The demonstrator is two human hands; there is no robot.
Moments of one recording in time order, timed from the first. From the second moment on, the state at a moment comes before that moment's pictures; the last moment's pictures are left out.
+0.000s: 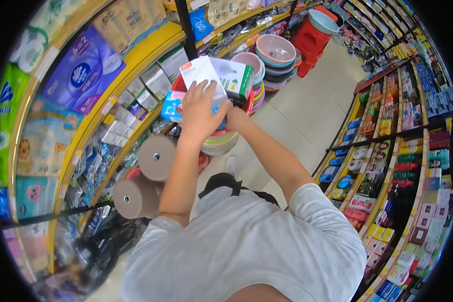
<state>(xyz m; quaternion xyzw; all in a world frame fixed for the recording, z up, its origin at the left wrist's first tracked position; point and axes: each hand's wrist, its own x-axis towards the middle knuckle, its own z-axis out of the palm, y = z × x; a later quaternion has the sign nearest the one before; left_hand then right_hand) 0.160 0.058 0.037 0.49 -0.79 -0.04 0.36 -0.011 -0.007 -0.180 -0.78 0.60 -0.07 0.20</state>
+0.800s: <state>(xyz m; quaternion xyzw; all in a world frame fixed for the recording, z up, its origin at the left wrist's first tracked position) 0.103 -0.018 -0.001 0.54 -0.82 0.05 0.19 -0.071 0.031 -0.073 -0.80 0.58 -0.01 0.17</state>
